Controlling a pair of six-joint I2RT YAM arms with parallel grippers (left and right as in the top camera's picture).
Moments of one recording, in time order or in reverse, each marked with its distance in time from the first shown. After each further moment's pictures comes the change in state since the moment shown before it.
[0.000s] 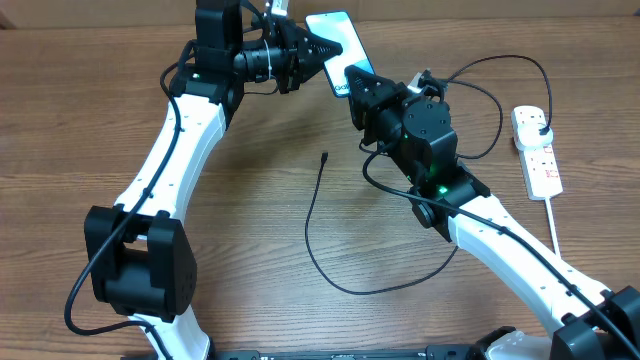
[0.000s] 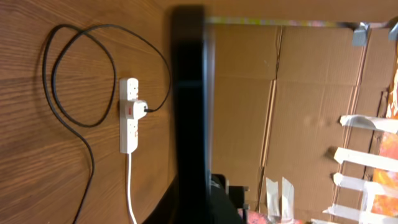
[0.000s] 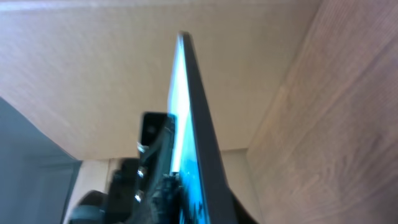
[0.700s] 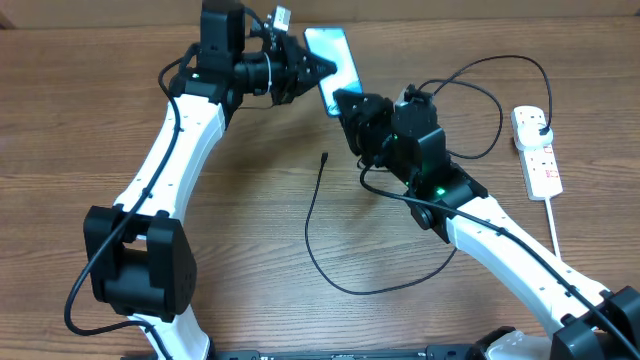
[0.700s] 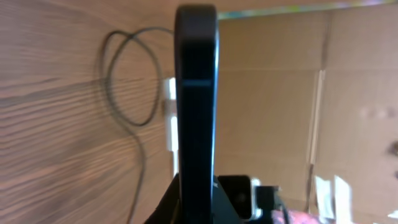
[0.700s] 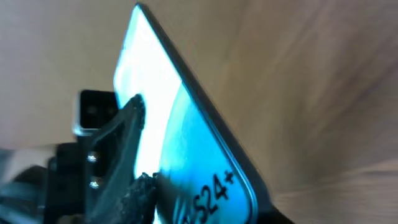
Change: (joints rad) left arm 0.023 0.000 0.000 -0.292 -0.066 0.349; right arm 0.012 0.000 0.001 -0.232 -0.074 -0.114
